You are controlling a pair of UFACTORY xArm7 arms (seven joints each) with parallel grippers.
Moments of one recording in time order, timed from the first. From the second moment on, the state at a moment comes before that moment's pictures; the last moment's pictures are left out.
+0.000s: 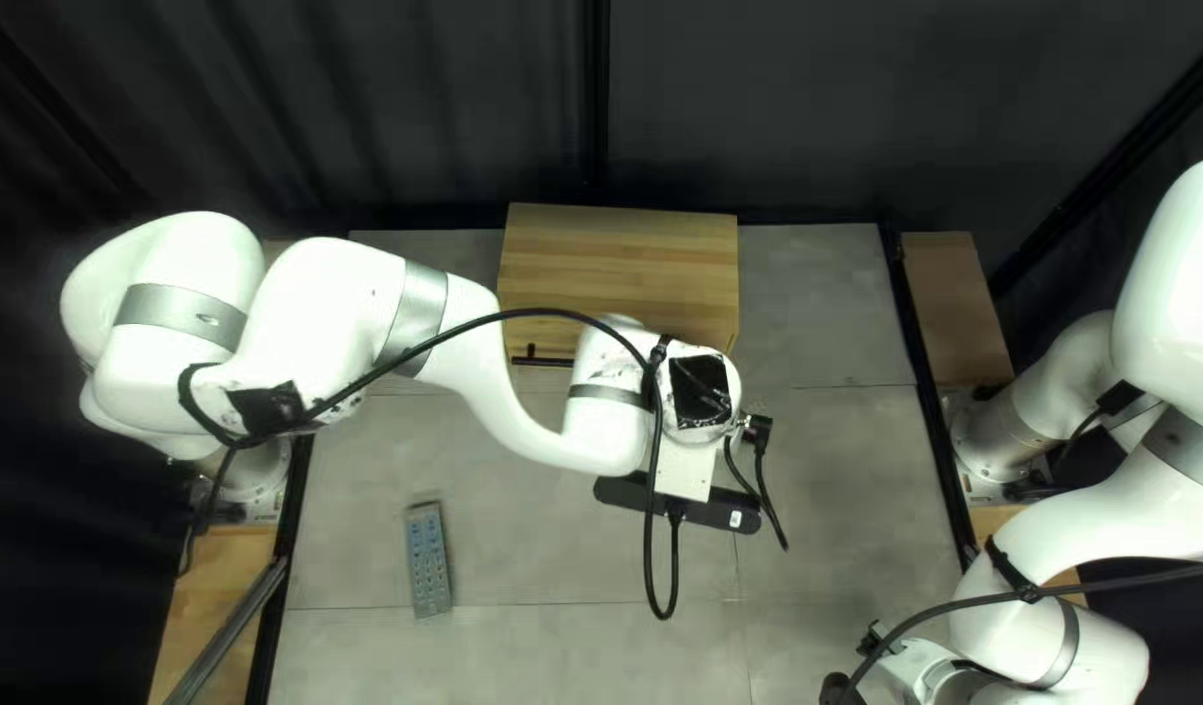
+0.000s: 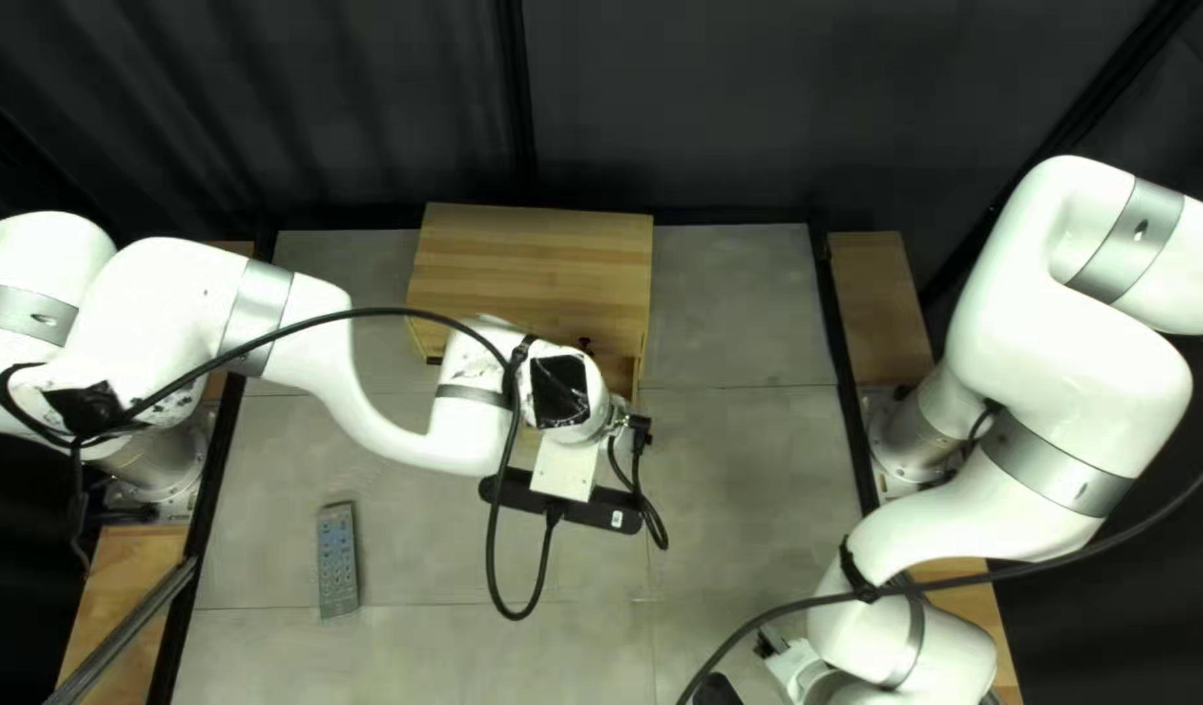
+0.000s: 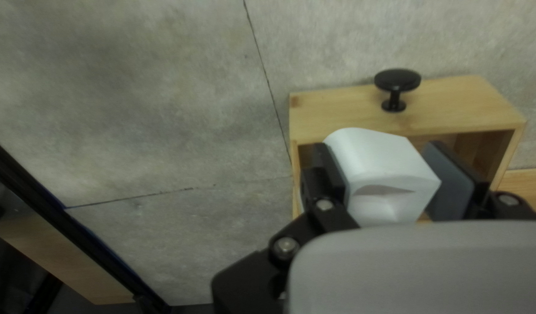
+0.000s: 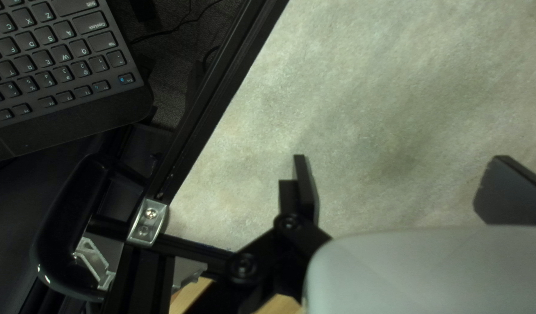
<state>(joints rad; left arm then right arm) -0.22 0.53 0.14 1.54 0.19 0.93 1.60 0.44 0.09 0.53 0.84 -0.23 0.92 0.57</state>
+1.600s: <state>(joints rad) -0.22 0.61 0.19 1.60 0.21 0.96 1.51 0.44 0.09 0.53 0.84 -0.23 0.92 0.57</state>
